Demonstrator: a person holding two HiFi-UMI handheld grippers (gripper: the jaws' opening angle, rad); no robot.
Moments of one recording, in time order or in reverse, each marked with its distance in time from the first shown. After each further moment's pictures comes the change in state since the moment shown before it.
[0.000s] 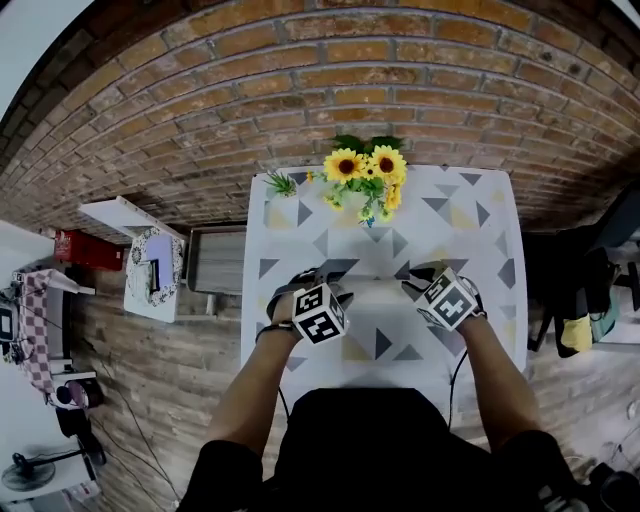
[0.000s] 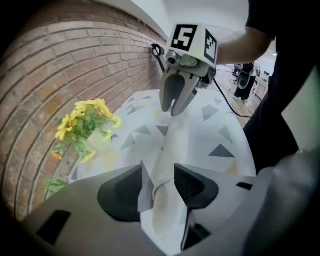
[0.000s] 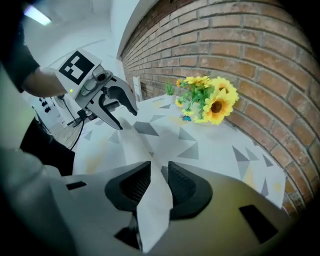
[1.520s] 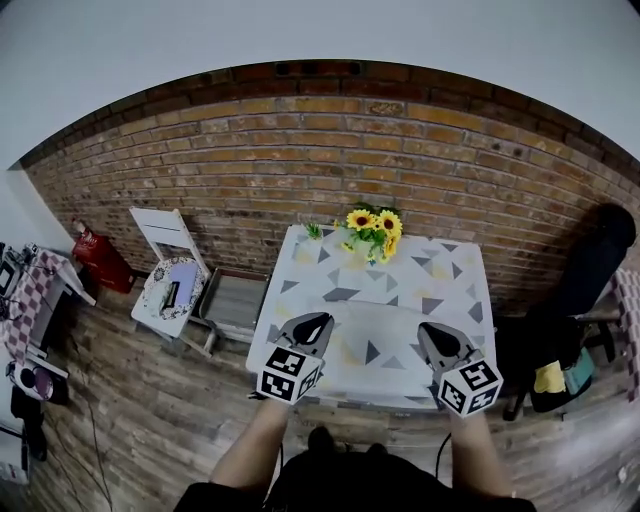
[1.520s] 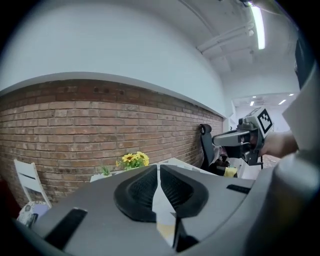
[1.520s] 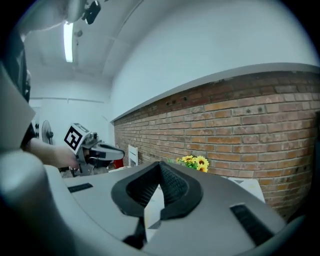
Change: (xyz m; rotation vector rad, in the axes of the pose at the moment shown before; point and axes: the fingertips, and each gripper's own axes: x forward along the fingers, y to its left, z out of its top) left arm -0.250 -0.087 0.033 -0.606 -0.711 0.468; right arm -0.259 0.147 0.040 0.187 -0.778 -0.223
